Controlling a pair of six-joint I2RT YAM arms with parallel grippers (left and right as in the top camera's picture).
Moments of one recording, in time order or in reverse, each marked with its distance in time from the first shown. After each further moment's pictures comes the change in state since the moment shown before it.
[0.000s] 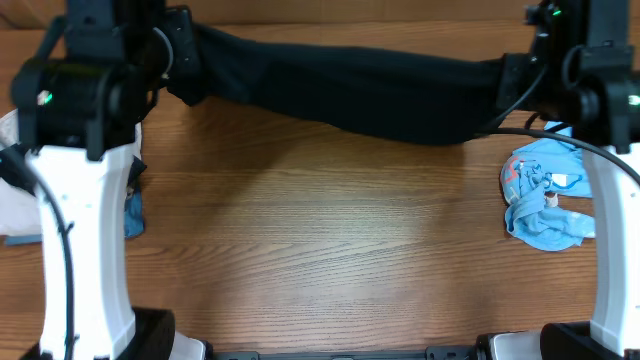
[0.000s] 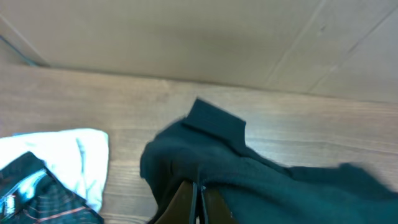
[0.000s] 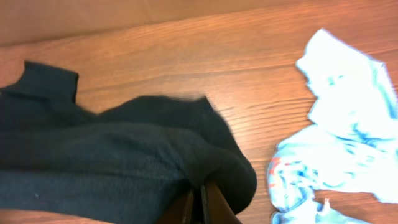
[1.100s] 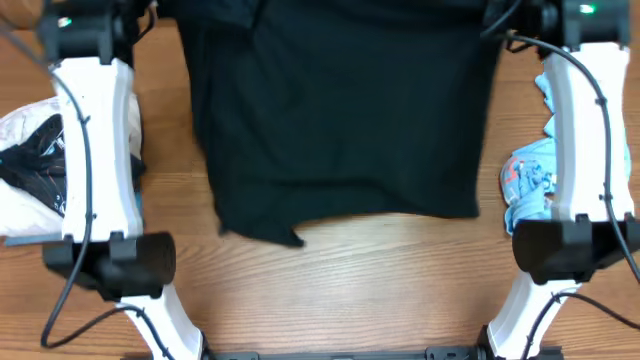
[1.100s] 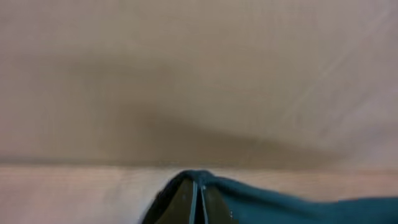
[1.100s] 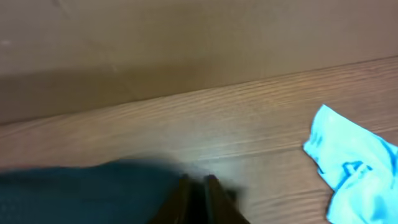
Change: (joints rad) left arm 0.168 0.343 0.048 0.552 0.340 0.001; right arm -0.034 0.465 0.366 0.245 0.049 0.012
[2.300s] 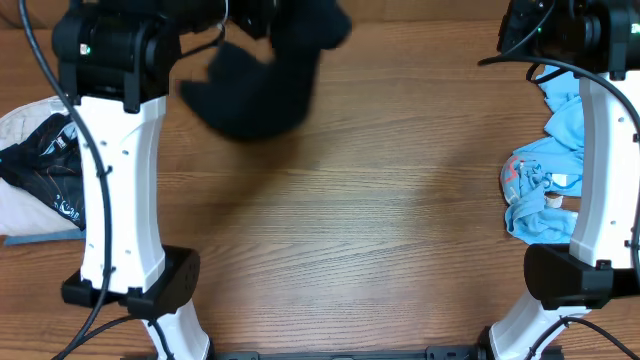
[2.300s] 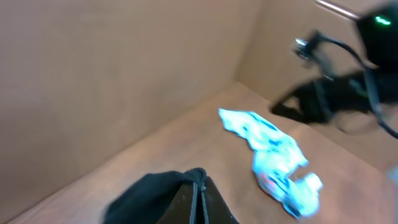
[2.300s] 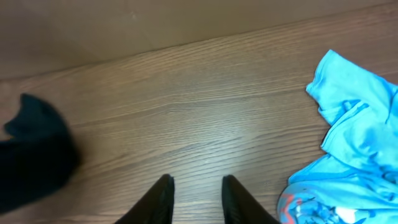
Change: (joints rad) left arm -0.235 -0.053 0.344 -0.421 0.480 0.247; right arm -0.018 -0.138 0.040 -0.328 -0.114 -0.002
